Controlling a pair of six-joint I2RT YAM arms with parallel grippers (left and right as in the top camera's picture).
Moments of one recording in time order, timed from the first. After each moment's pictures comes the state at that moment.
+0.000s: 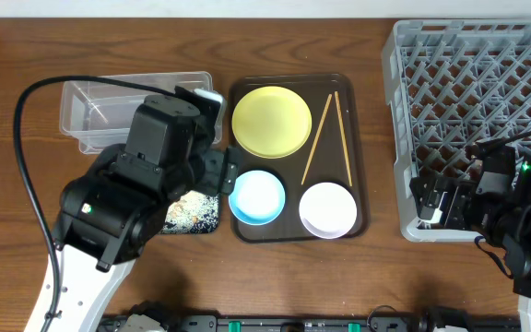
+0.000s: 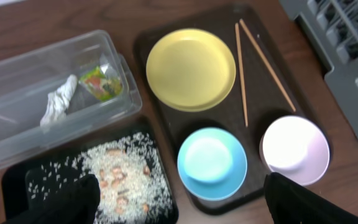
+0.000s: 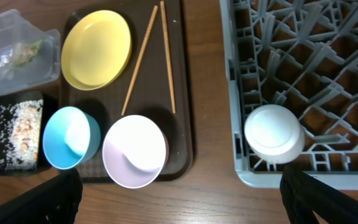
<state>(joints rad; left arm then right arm) -0.45 1.16 1.46 -1.15 -0.04 -0.11 -0.13 0.90 1.14 -1.17 -0.33 0.13</state>
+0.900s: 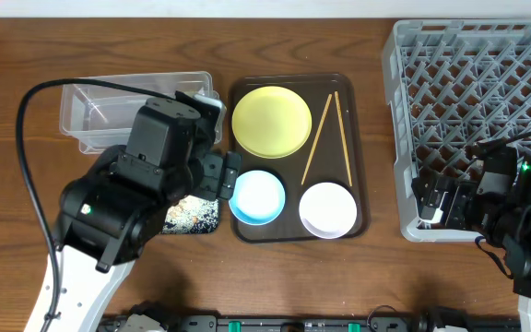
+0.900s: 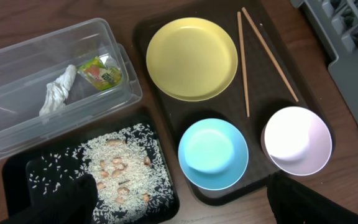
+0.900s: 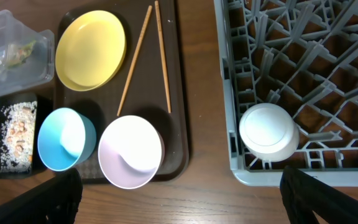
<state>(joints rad) -0.45 1.16 1.46 -1.18 -0.04 -0.11 -0.13 0.90 1.14 -1.17 -0.31 0.13</state>
